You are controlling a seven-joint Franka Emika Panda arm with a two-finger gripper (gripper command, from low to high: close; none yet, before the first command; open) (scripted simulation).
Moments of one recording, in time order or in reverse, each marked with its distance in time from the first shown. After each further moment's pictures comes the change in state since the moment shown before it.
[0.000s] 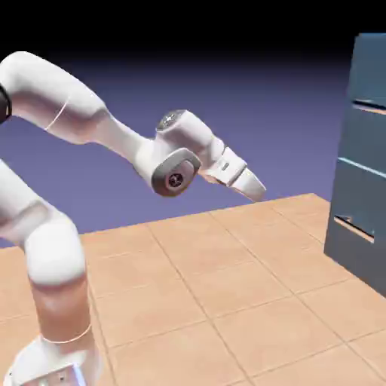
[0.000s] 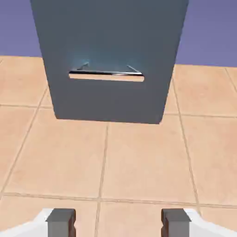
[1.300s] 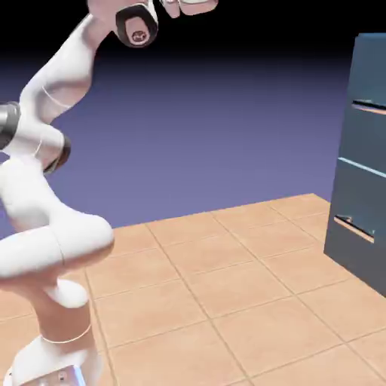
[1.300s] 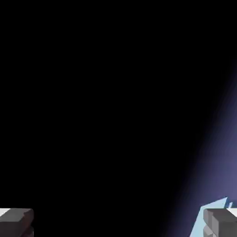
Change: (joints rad) arm -1.413 -0.686 0.634 0.865 1.604 -0.335 0.552
